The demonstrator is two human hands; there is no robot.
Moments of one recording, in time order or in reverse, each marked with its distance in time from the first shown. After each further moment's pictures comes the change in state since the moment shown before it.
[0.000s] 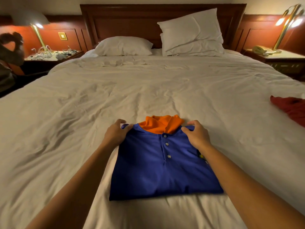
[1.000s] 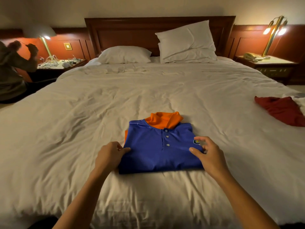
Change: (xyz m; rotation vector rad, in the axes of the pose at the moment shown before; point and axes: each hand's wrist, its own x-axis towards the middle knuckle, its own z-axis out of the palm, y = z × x) left_hand -0.141 -0.025 -0.034 0.259 0.031 -0.002; right_hand -0.151 0.027 -0.064 0.179 0.069 -0.156
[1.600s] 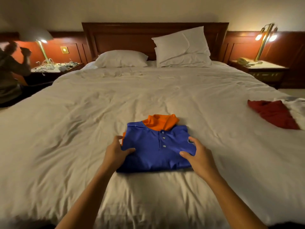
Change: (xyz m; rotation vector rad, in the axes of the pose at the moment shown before) left_hand 0.003 0.024 0.015 -0.315 -0.014 0.069; right_hand -0.001 -0.016 0.007 -0.165 -0.093 0.035
